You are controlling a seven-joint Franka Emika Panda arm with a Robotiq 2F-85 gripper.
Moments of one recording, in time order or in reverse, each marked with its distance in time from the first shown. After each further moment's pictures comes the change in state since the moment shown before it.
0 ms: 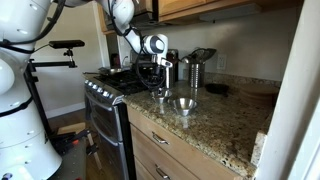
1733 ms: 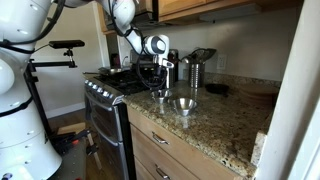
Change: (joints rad) arm -0.001 0.005 -0.017 0.000 0.000 0.001 0.000
